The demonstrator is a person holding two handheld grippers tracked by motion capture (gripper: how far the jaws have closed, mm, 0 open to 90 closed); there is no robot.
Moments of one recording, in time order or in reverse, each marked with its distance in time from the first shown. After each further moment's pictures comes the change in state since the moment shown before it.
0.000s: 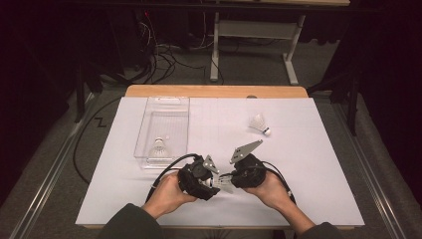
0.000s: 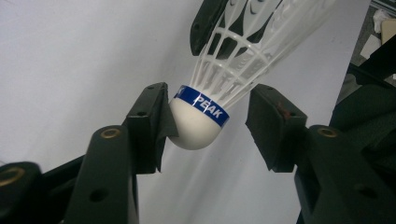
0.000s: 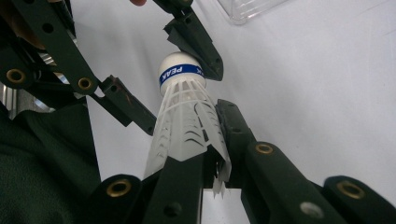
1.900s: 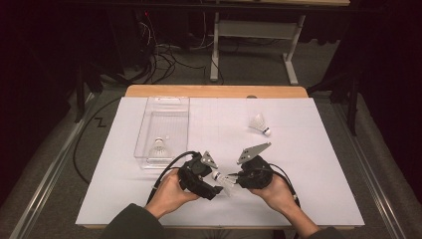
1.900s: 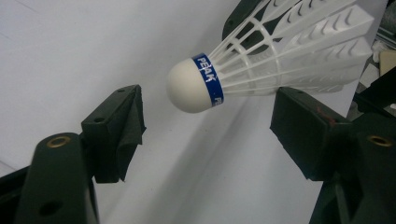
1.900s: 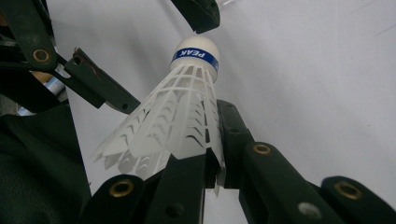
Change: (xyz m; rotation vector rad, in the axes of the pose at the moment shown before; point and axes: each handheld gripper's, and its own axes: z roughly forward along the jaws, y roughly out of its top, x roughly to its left) left arm 0.004 0.001 0.002 -0.065 0.008 -0.070; right arm -0.002 -0.015 -0.008 -0.004 -0.060 0.052
